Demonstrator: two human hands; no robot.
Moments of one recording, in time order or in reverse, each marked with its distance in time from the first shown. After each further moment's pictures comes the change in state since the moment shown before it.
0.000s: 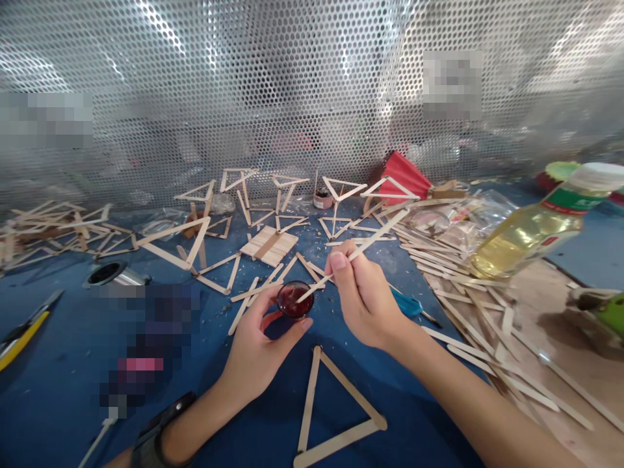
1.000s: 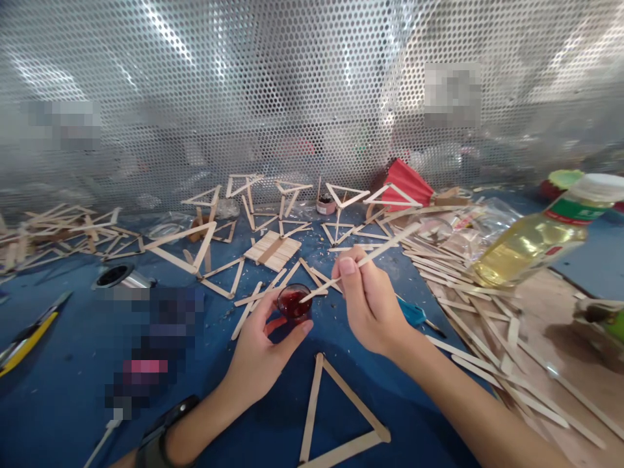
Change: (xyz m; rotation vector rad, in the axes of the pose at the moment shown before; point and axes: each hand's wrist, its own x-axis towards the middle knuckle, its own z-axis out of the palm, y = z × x) left_hand 0.001 -0.005 0.000 -0.045 -0.014 -0.019; right_hand 0.000 0.007 0.001 0.024 0.055 -0.070
